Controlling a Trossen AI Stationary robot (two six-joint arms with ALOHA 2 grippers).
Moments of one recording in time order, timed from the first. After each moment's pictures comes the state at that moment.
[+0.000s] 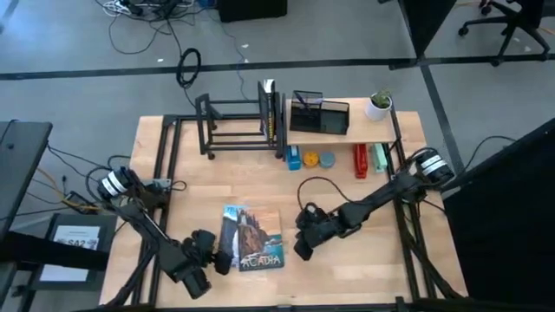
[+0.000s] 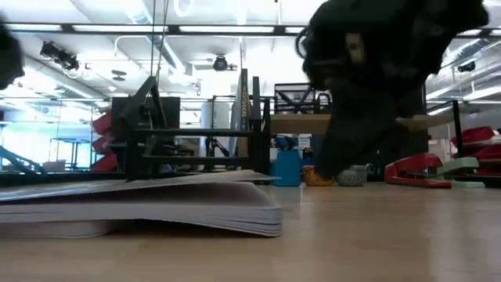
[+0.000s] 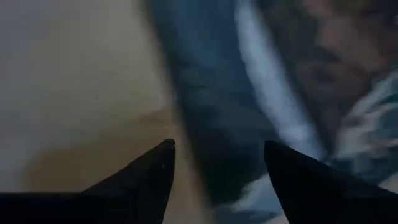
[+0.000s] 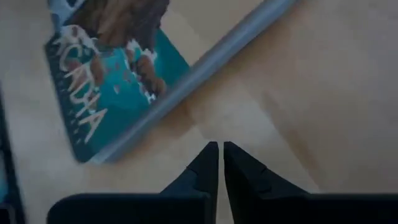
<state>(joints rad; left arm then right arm) -0.92 1.79 0.95 -0.62 -0.54 -2.14 0.44 1.85 1.02 -0.13 0.23 0.99</state>
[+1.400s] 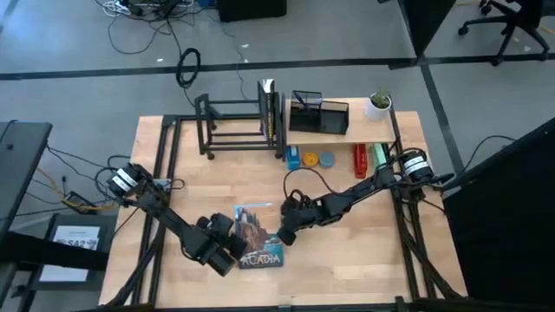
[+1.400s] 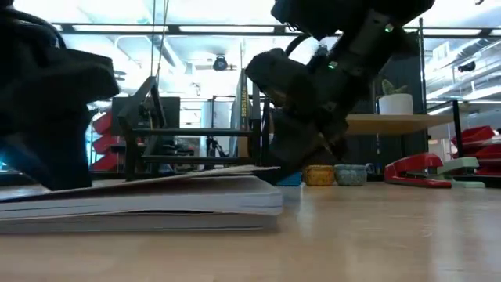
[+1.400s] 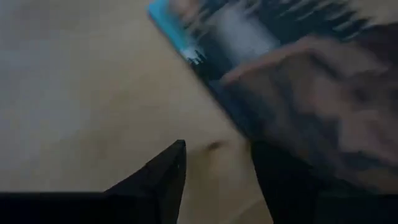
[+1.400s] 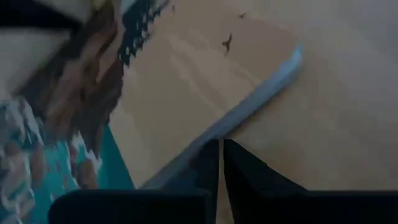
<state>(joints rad) -0.68 1.77 0.96 -0.66 -0.54 -1.70 0.29 1.93 1.10 -0.07 0.27 0.87</state>
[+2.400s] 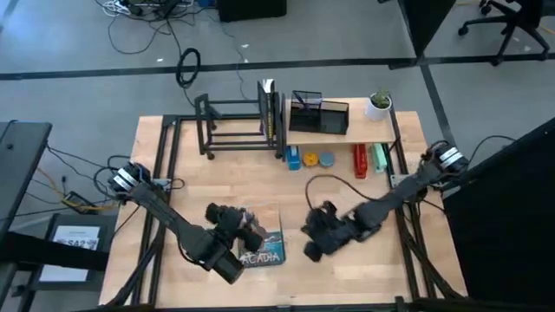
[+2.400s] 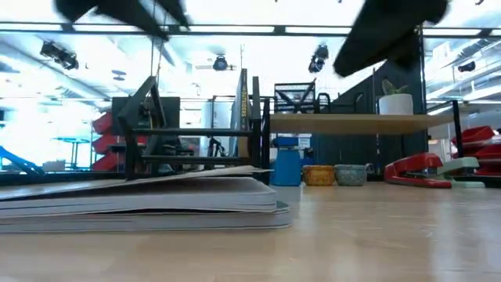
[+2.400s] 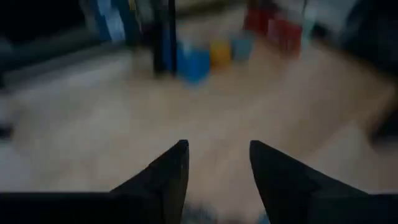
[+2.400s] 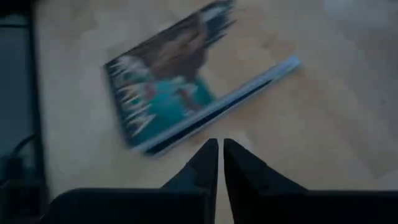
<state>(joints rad) -0.62 1.77 1.47 -1.18 -1.12 -1.64 0.62 1.63 1.10 -0.39 0.56 0.93</state>
